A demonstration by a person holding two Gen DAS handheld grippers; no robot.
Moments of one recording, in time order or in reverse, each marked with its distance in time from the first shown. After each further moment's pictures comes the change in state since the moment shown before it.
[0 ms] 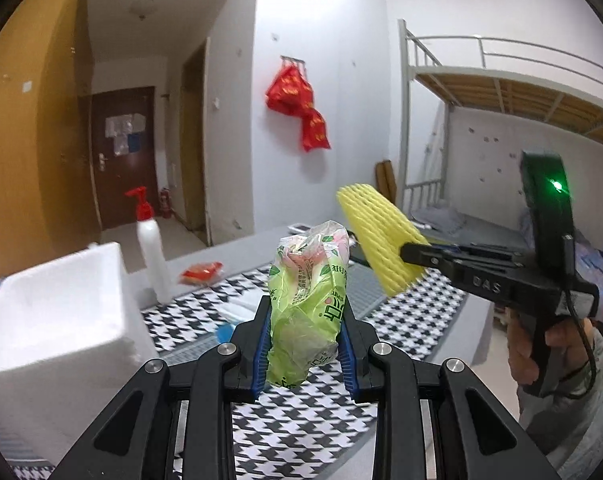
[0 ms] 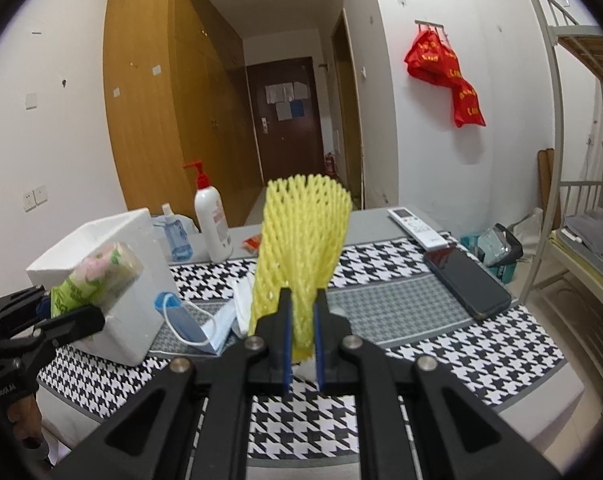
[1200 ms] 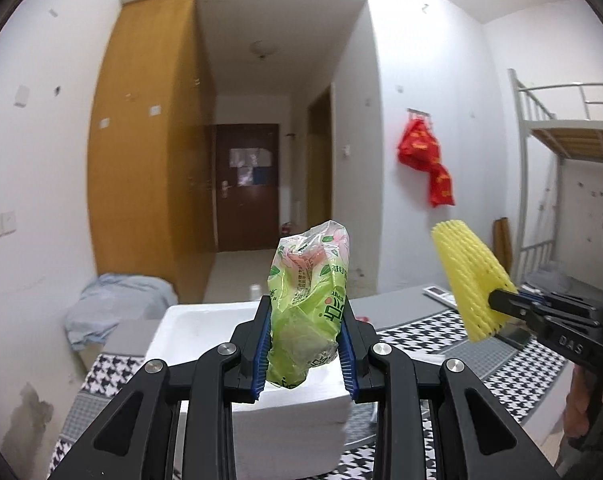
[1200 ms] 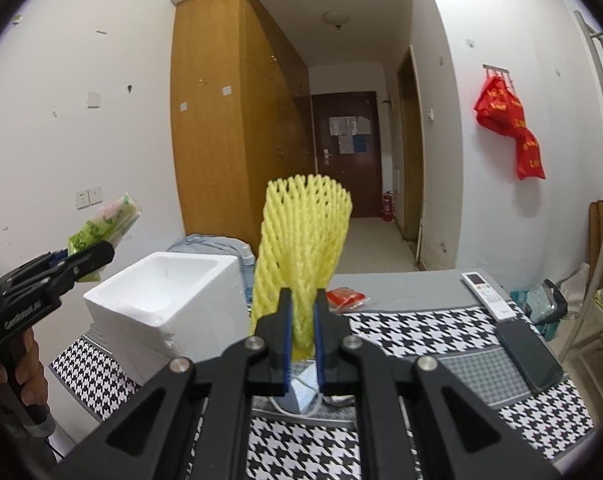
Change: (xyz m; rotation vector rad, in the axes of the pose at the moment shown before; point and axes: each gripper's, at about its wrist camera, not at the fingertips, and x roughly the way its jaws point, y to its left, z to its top) left arm -0.068 0.069 0.016 -0.131 -0.163 0.453; right arm 0.009 0.074 0.040 -0.117 -0.108 0.201
